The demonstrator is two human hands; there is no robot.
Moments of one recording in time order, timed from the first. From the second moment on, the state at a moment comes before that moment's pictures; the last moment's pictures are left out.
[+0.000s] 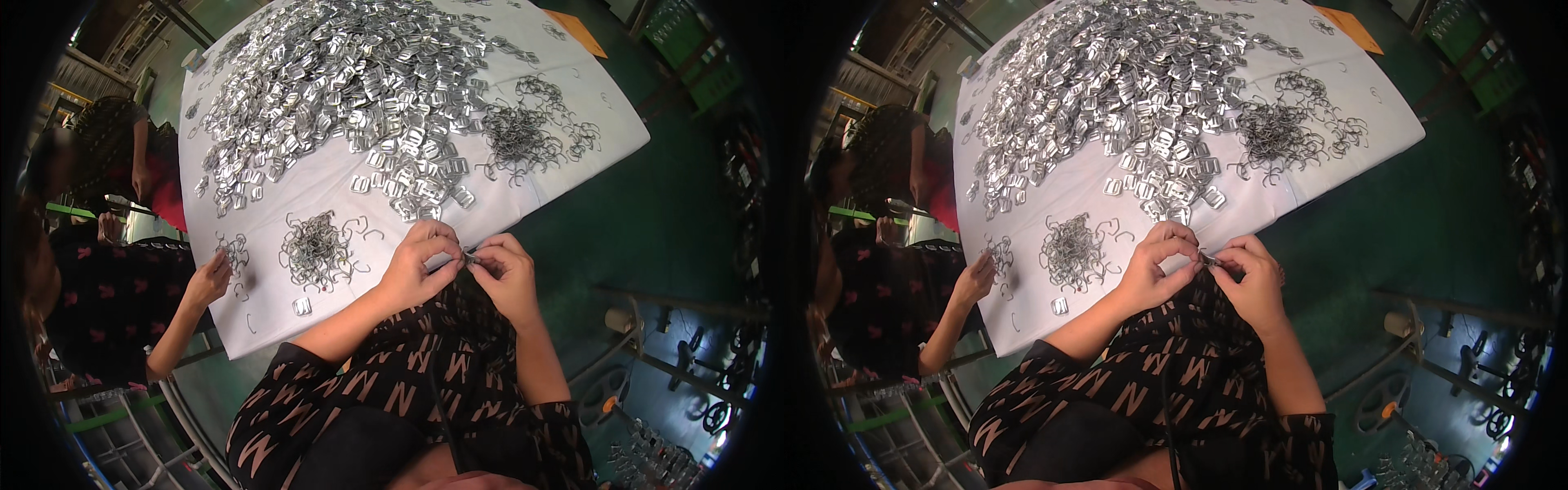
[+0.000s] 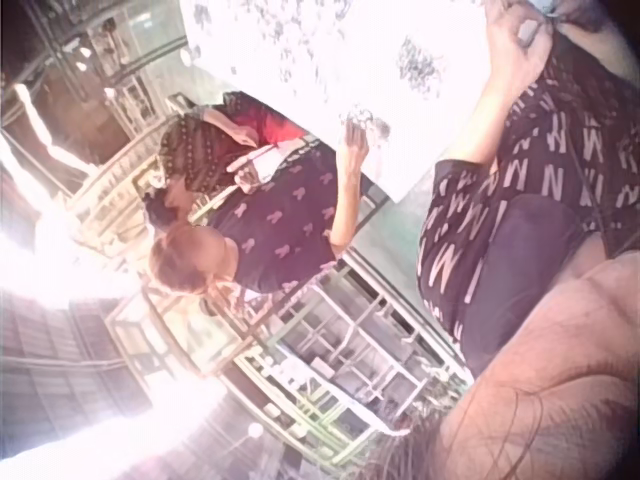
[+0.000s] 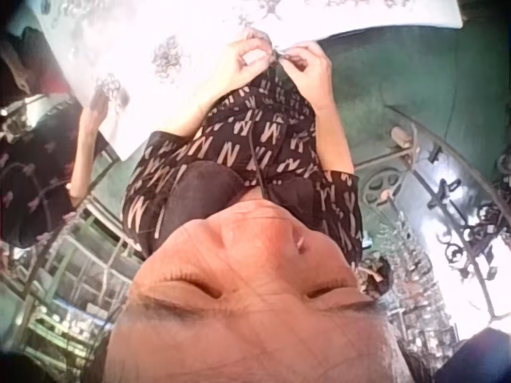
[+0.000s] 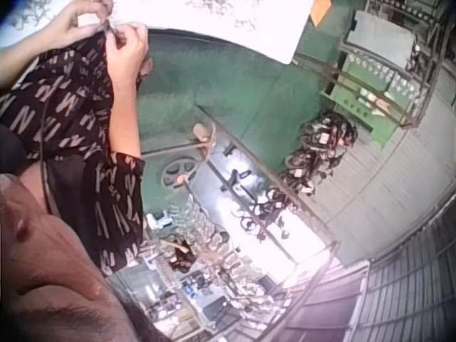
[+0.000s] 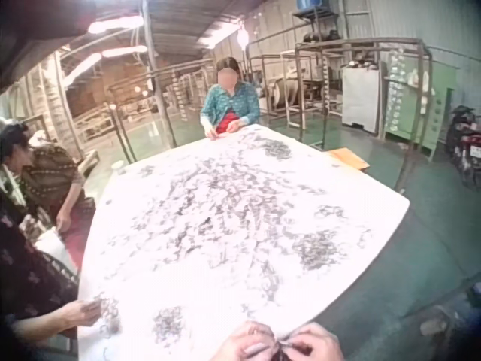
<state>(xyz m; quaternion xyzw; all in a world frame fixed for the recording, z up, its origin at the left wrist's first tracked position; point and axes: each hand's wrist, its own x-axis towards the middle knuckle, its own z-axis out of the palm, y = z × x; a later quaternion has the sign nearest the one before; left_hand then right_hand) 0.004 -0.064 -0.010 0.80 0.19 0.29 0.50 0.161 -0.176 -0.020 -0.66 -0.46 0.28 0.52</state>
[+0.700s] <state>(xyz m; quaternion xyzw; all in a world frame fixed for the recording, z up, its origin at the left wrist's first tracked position) 0.010 -0.082 -0.020 0.76 0.23 0.25 0.55 0.202 -0.101 -0.068 -0.71 -0.50 0.16 0.47</state>
